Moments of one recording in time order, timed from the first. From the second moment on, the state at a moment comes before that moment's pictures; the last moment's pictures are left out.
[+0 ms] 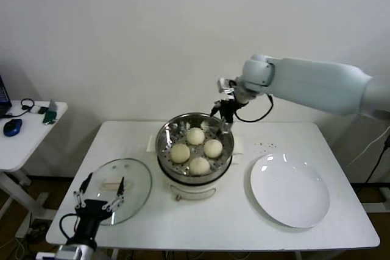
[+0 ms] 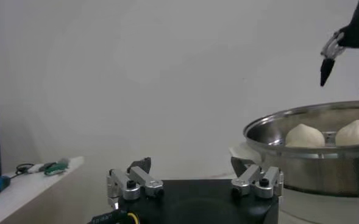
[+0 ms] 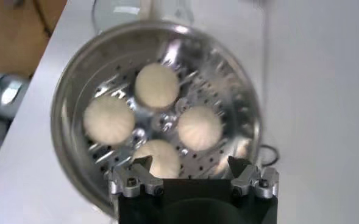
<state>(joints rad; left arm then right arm) 1.78 -1.40 -0.68 -2.21 0.01 -0.01 0.00 0.71 1.00 -1.48 1.27 0.84 -0.24 -0.81</state>
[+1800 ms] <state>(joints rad) 1.58 -1.36 -0.55 -1.85 1.45 0.17 -0.06 -1.38 1.04 0.65 1.73 0.60 0.08 -0.15</state>
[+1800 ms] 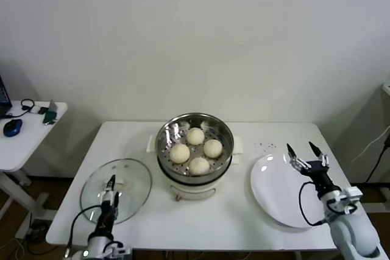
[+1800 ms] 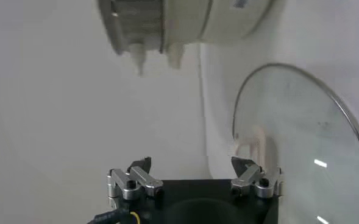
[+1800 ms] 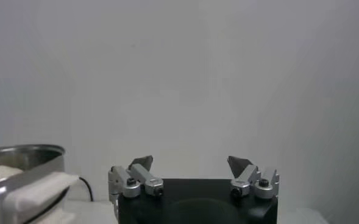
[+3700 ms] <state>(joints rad) 1.32 -1.34 -0.56 -1.56 1.43 0.18 -0.12 -1.51 1.17 0.74 1.72 0.47 0.12 -0.21</state>
